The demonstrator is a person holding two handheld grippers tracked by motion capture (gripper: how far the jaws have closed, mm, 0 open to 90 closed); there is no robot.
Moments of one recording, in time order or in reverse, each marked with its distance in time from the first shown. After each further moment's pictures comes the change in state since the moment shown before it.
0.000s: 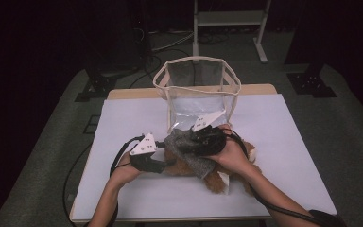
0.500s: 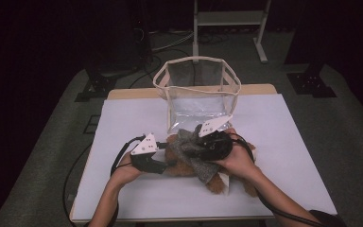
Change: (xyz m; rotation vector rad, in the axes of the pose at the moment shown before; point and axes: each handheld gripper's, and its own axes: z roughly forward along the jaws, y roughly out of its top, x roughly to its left) left arm -0.003 0.002 0.003 0.014 -0.028 -0.004; right arm 0.003 -0.015 -0.007 -0.004 0.007 -0.016
